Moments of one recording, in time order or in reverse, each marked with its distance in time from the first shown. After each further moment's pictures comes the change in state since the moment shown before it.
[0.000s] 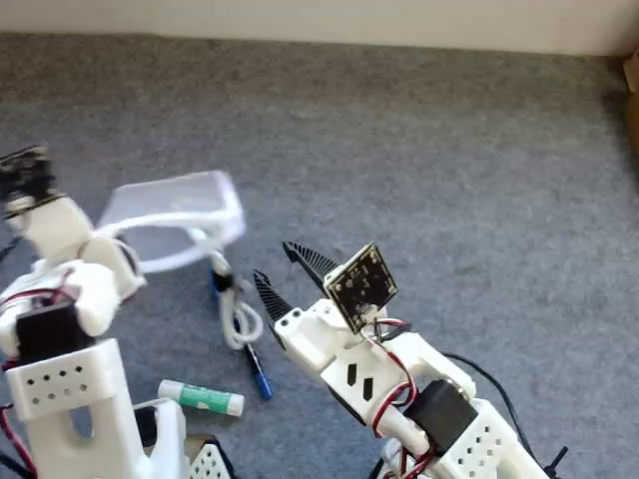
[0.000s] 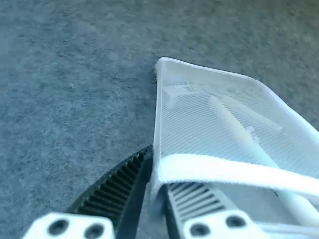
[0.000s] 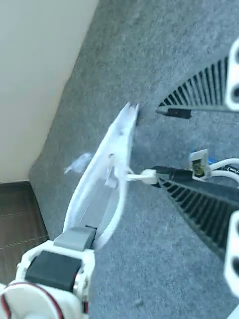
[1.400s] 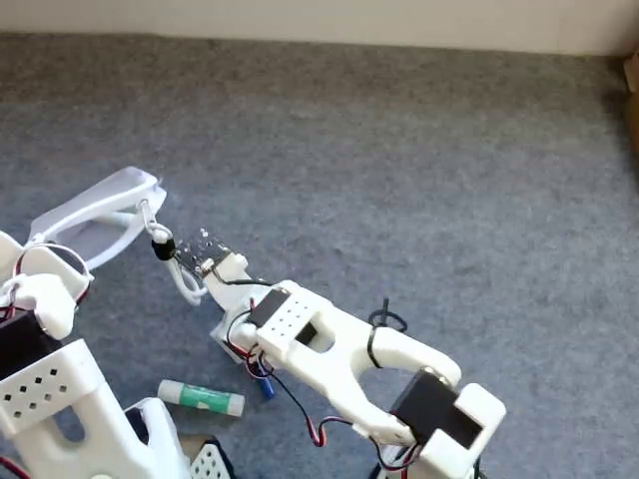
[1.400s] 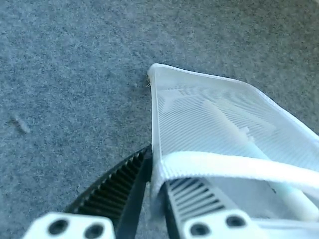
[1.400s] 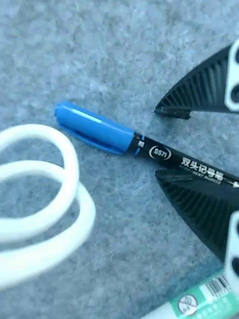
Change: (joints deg) left arm -11.5 0.1 0.0 -1.6 4.9; right arm -7.3 81.5 -29.3 -0.1 -0.4
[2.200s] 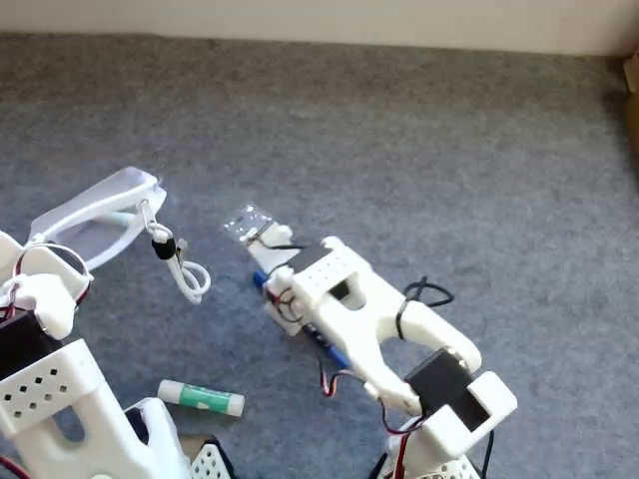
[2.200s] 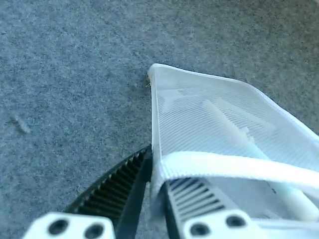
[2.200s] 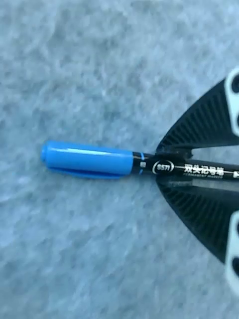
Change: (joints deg) left arm 0.1 0.0 0.0 0.0 0.0; right arm 16.1 0.6 -4.9 16.6 17.8
